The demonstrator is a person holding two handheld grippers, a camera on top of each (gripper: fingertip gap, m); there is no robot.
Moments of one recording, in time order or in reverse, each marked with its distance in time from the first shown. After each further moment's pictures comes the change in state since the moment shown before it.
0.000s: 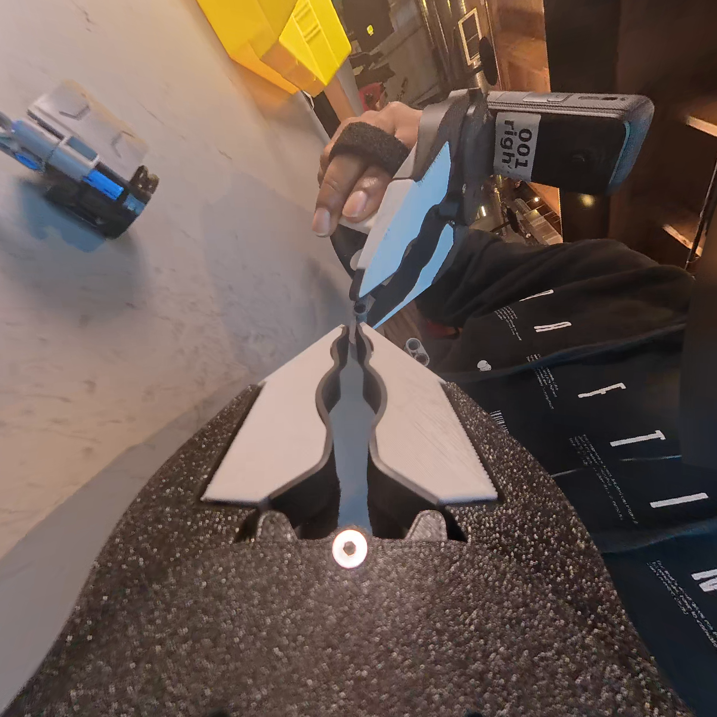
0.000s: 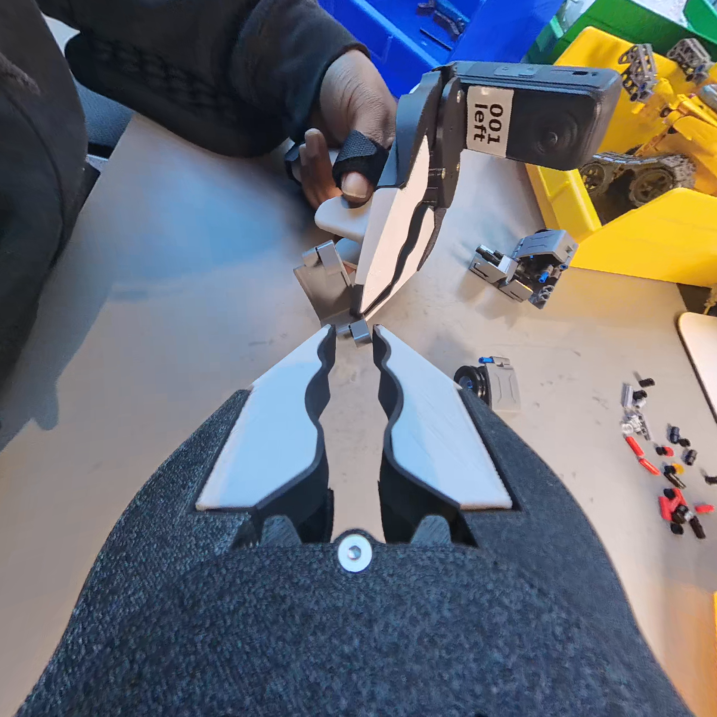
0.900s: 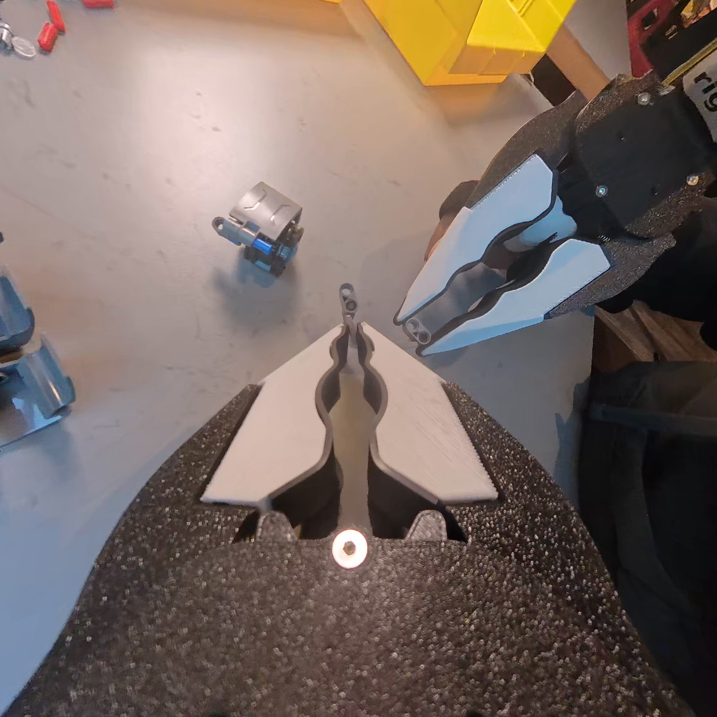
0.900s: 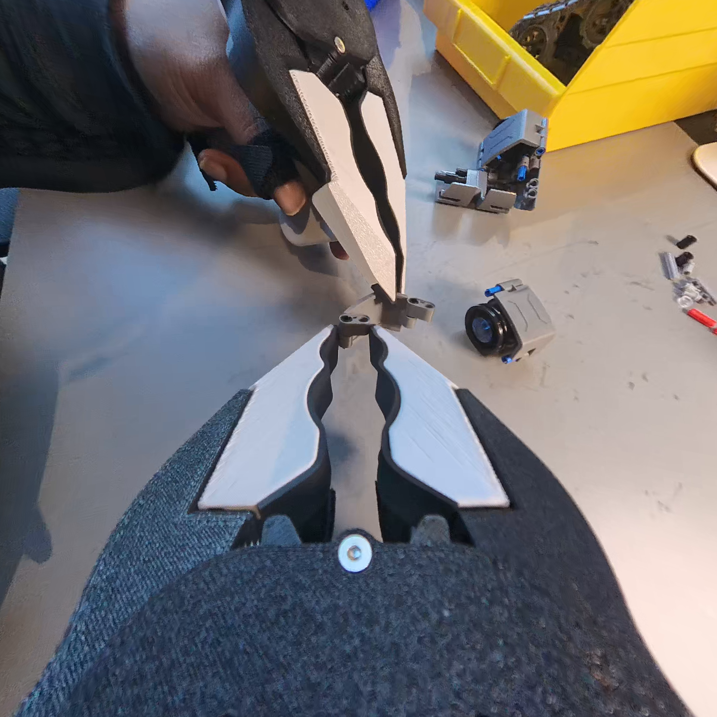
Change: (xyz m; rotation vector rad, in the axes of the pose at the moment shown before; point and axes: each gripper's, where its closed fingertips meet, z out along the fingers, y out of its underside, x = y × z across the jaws) left arm -0.050 -0.016 -0.017 -0.004 -0.642 0.310; right arm 0.010 0.025 0.021 -0.035 0.171 0.354
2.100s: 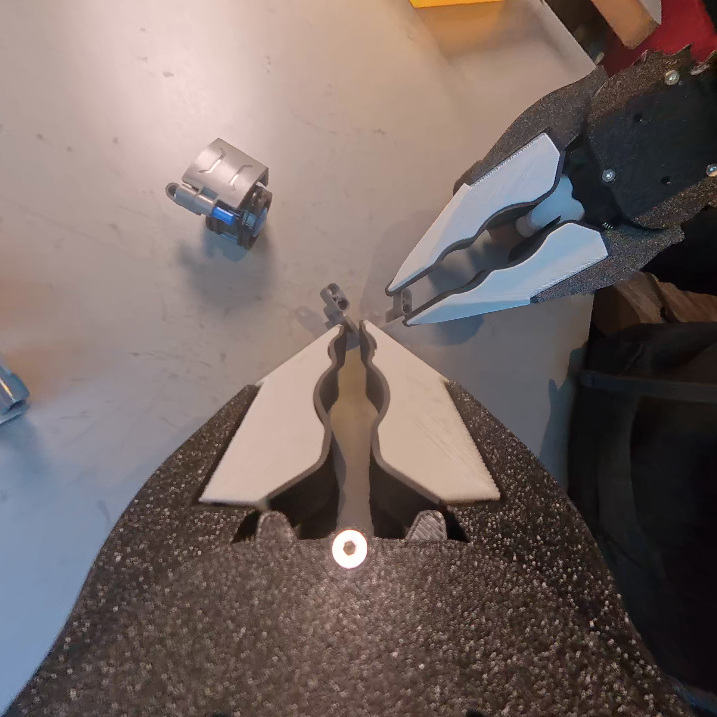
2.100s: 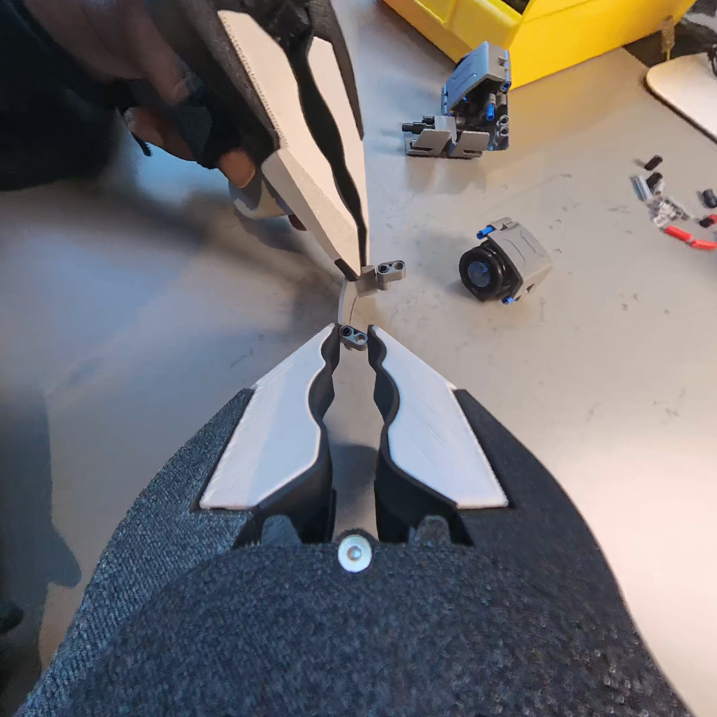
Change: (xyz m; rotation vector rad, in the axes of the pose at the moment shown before) left arm 0.011 0.015 0.001 -0.114 0.014 0.029; right arm -0.003 0.019 -0.006 -0.048 0.144 0.108
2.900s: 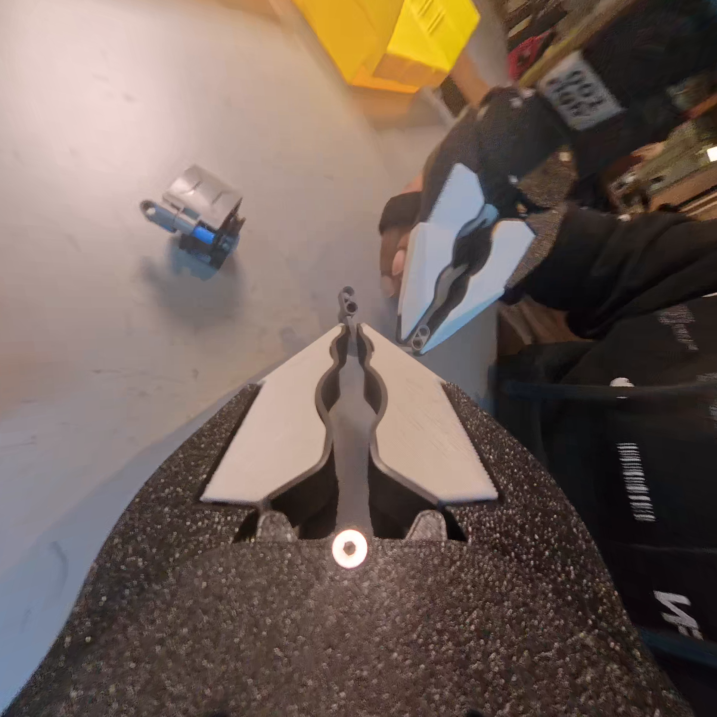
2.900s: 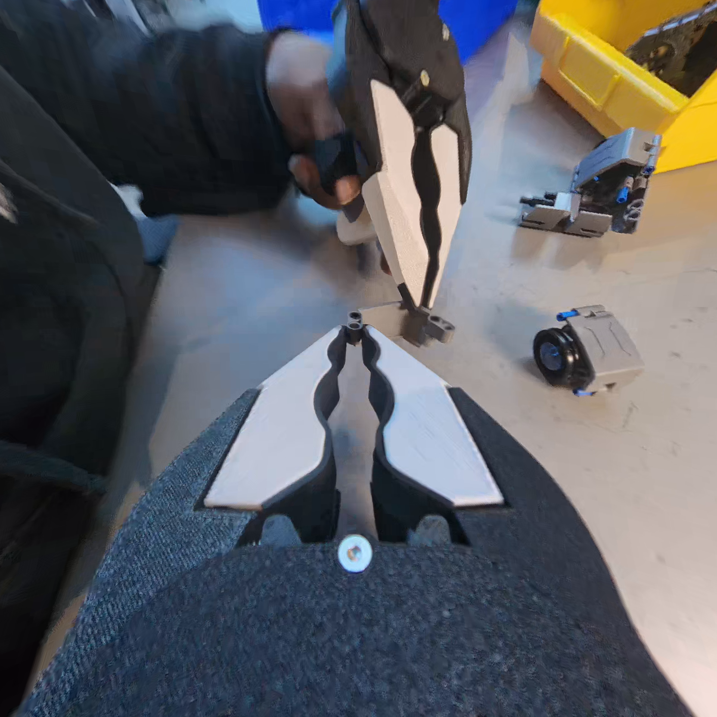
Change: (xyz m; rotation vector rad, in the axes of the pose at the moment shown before) left arm 0.016 -0.017 -0.015 0.124 0.251 -0.107; right arm -0.026 -0.025 -0.013 0.112 -0.446 -0.062
